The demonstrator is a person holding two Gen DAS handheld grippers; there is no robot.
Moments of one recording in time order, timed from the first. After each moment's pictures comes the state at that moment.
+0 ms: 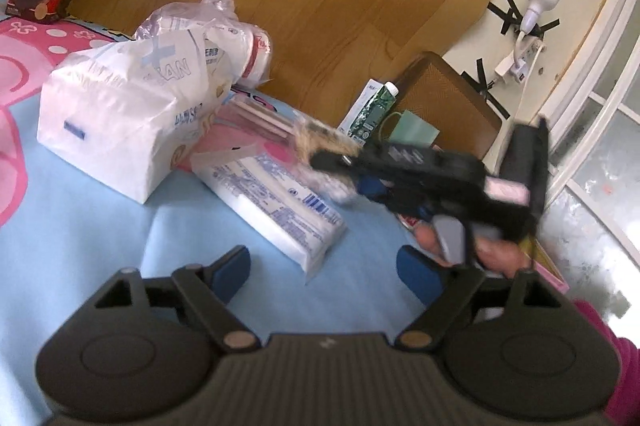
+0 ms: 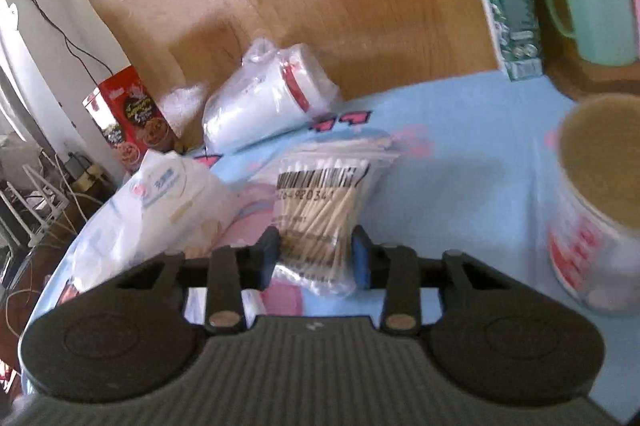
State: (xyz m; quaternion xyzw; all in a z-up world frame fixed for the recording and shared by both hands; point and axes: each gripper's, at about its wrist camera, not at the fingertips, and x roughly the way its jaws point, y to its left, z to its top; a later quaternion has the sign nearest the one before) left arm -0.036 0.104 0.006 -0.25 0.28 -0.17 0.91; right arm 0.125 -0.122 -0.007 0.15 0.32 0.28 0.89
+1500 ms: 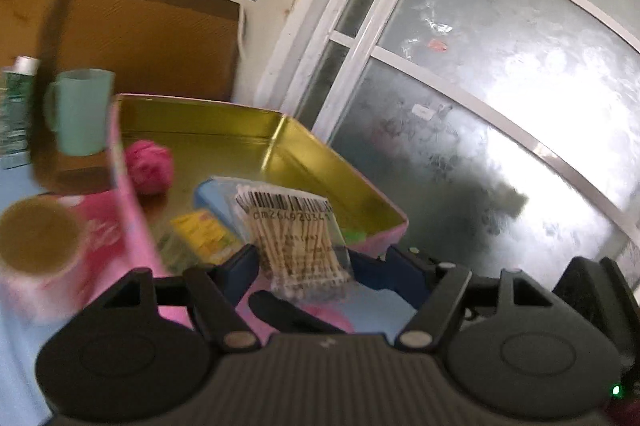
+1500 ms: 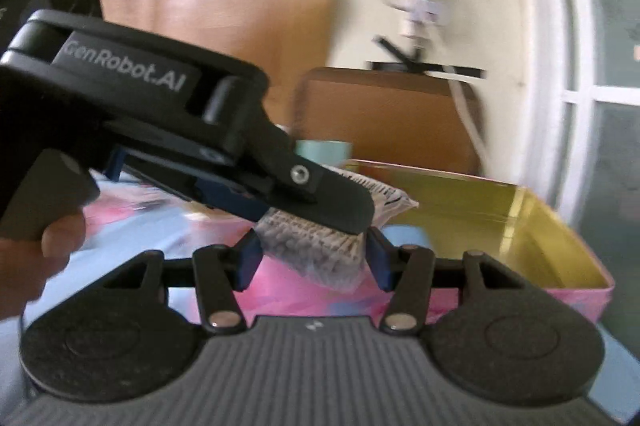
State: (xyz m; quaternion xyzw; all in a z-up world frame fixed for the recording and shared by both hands) left arm 0.059 -0.206 0.089 -0.08 0.32 -0.45 0.83; right arm -0.035 -0.298 0.024 -0.02 0.11 0.05 0.99
